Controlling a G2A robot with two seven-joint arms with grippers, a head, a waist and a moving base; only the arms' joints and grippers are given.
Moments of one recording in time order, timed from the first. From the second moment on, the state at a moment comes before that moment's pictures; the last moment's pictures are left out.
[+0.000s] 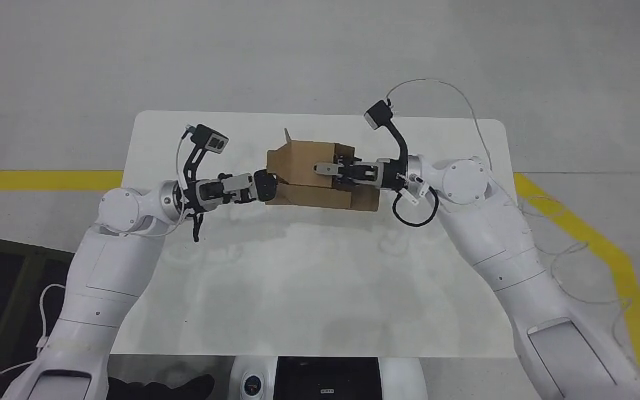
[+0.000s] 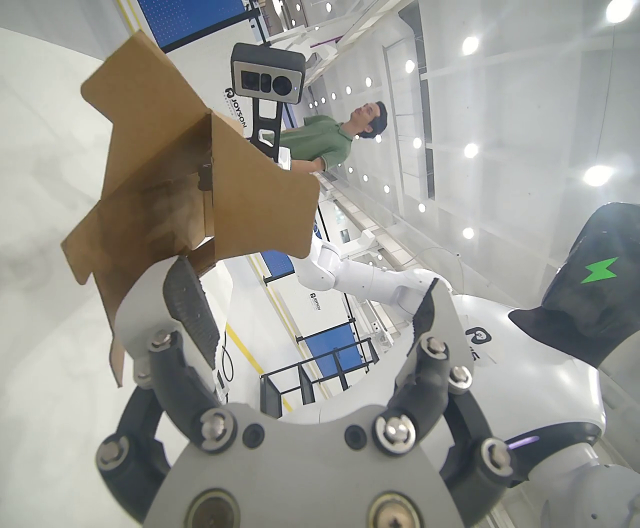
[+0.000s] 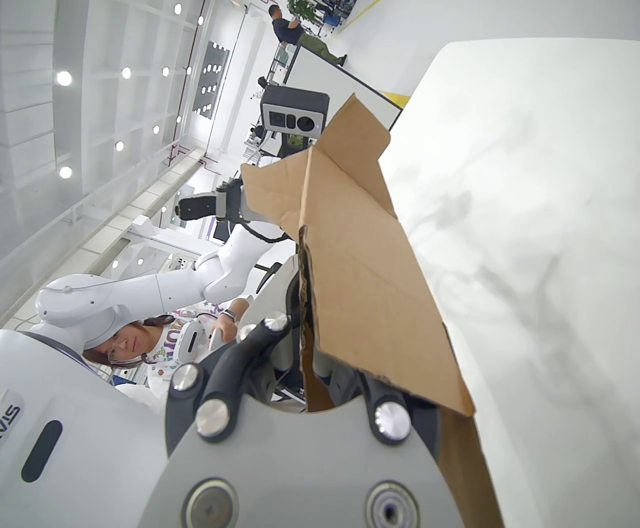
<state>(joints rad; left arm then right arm) 0.97 -1.02 -1.28 -1.36 -0.71 -0.44 -1.28 -0.66 -1.26 0.95 -1.18 0.31 -0.49 1.02</state>
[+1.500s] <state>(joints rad) 0.98 -1.03 -1.28 -1.40 -0.74 -0.39 -1.29 -0.65 -1.29 0.93 -1.20 0.20 -0.48 0.83</state>
